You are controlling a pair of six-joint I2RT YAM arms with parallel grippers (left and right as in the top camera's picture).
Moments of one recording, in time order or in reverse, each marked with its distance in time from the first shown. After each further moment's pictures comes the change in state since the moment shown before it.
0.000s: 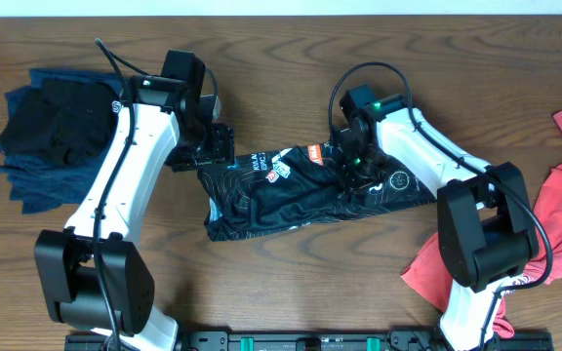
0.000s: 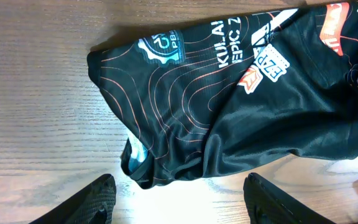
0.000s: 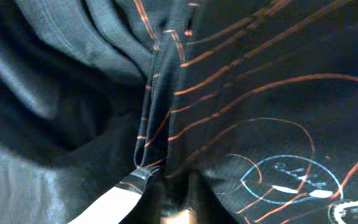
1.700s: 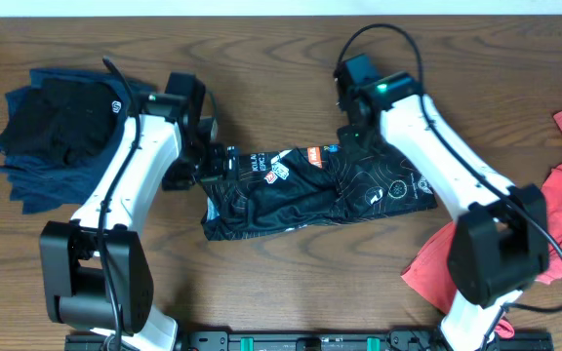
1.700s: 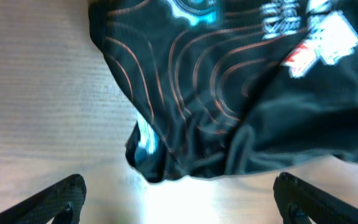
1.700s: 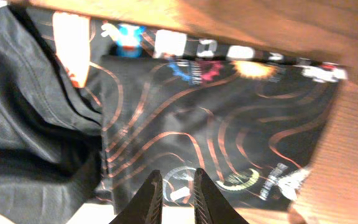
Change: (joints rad) left arm 0.017 0.000 -0.182 0.085 -0.026 0.002; right arm 0.022 -0.092 0.183 -0.075 0.256 0.215
